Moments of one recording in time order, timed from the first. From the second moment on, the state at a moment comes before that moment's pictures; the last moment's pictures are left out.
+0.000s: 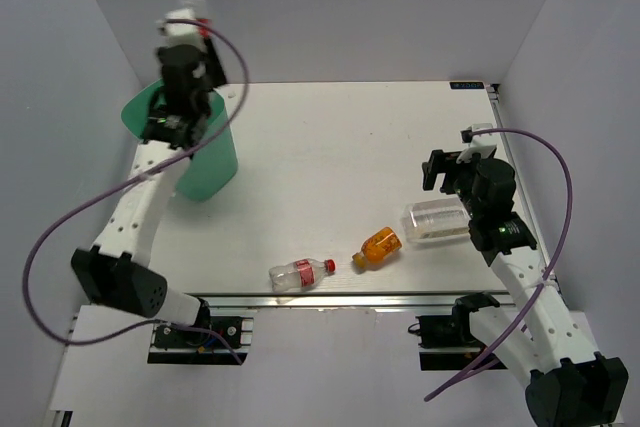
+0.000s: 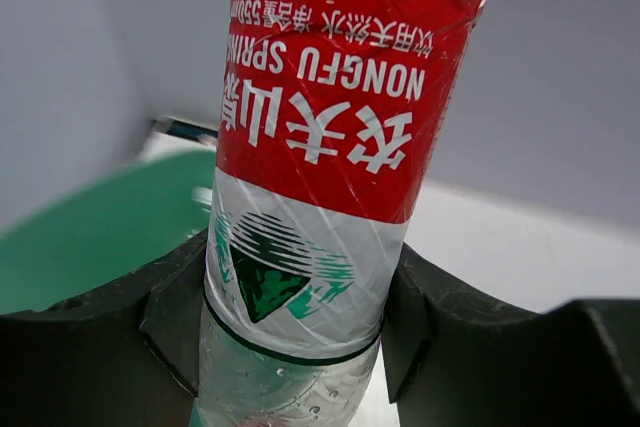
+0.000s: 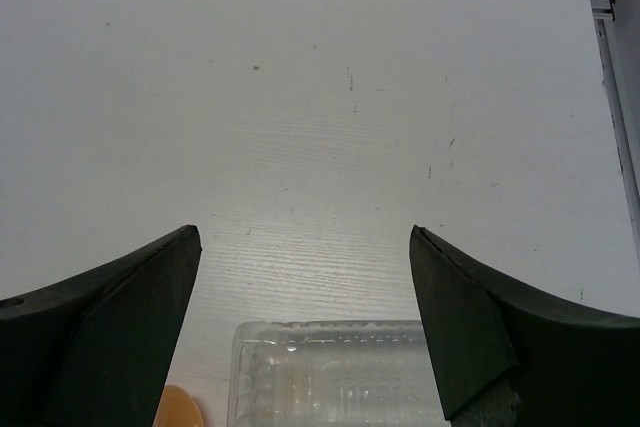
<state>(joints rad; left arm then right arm) -0.30 1.48 1.56 -0.26 -0.40 -0.10 0.22 0.81 0.68 -0.11 0.03 0.05</state>
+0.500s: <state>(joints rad) 0.12 1.36 1.27 -0.03 -0.44 -0.35 0.20 0.83 0.68 -0.11 0.01 0.05</state>
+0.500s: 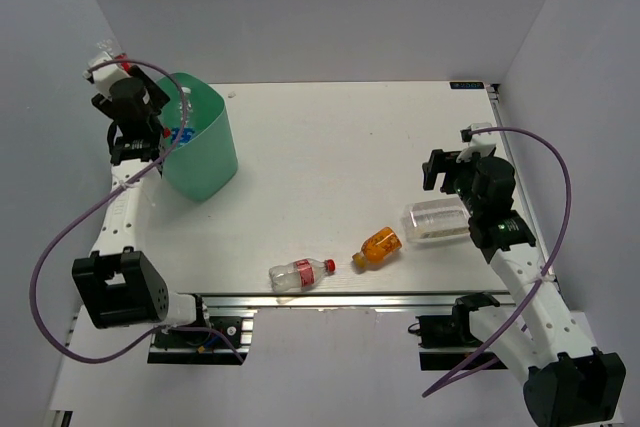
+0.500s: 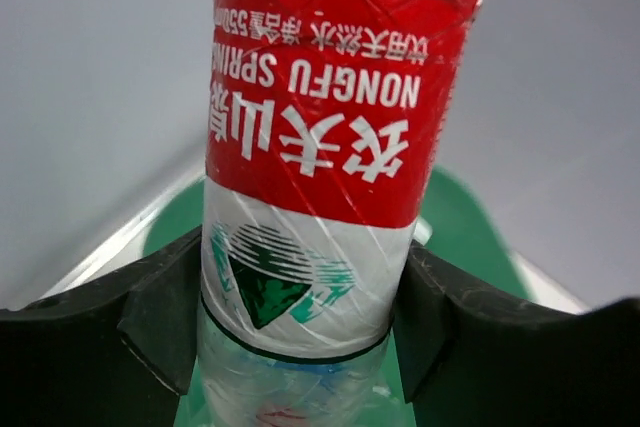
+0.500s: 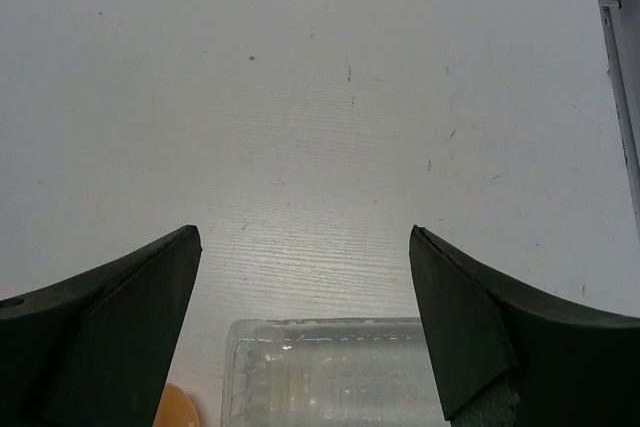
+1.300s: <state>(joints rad) -0.17 1.22 1.22 -0.09 0.42 -0.12 0.20 0.85 0.68 -0.11 -0.12 0.04</state>
